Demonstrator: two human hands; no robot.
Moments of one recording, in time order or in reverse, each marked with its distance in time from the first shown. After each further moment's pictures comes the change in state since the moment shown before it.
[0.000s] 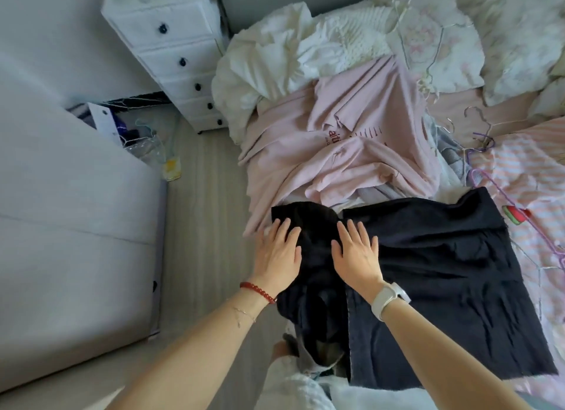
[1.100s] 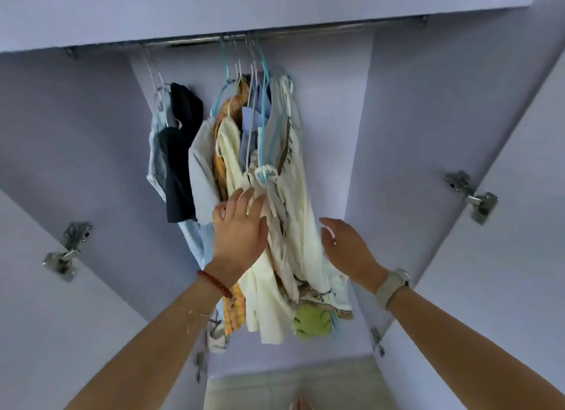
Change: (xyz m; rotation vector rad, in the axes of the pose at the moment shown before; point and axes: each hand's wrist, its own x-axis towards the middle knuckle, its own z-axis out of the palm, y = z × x) left_hand -0.815 -0.297 -0.136 0.343 0.917 -1.495; right_hand -0.525 -0.618 0.255 -0.019 -0.512 -1.652
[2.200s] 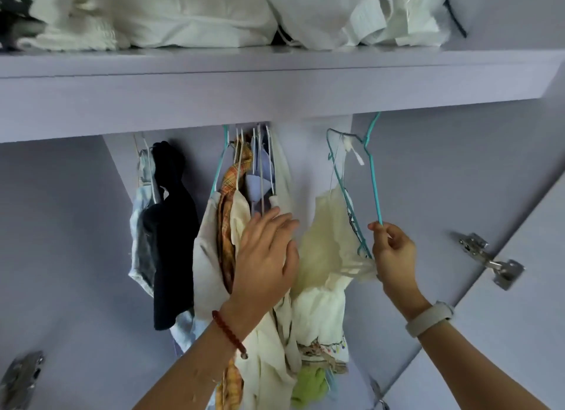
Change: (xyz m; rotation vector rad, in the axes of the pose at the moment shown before) left_hand 0.107 -0.034 0.000 -0.434 0.319 0.291; right_hand 0.100 -0.035 -0.040 0.583 0.717 0.239
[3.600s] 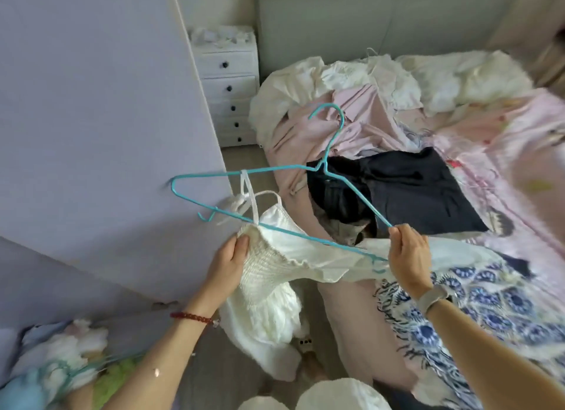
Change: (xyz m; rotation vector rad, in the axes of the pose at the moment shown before) left_hand -0.216 0.409 0.134 -1.121 -1.480 0.017; right_hand -0.461 0.071 -0.466 -1.225 1.083 0.551
